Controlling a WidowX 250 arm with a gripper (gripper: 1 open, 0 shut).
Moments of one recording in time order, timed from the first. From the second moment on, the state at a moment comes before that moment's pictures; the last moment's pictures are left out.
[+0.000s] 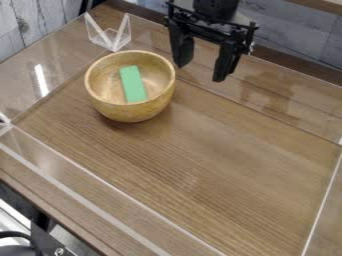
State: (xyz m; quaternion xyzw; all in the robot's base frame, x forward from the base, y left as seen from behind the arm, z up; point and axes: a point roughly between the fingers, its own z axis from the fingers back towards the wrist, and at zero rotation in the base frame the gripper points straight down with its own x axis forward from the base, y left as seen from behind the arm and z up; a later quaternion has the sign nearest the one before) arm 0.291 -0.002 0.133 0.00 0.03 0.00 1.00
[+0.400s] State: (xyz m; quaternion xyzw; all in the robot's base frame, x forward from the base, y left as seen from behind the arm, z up) arm 0.290 0.016 0.115 0.00 0.06 0.03 1.00
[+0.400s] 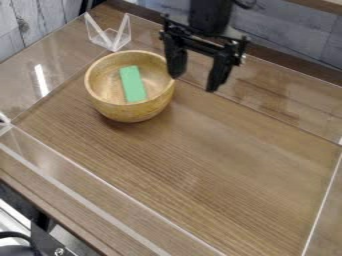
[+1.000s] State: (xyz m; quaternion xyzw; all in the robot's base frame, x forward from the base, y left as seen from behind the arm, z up) arm 0.283 0.102 0.100 -0.02 0.05 0.13 0.99
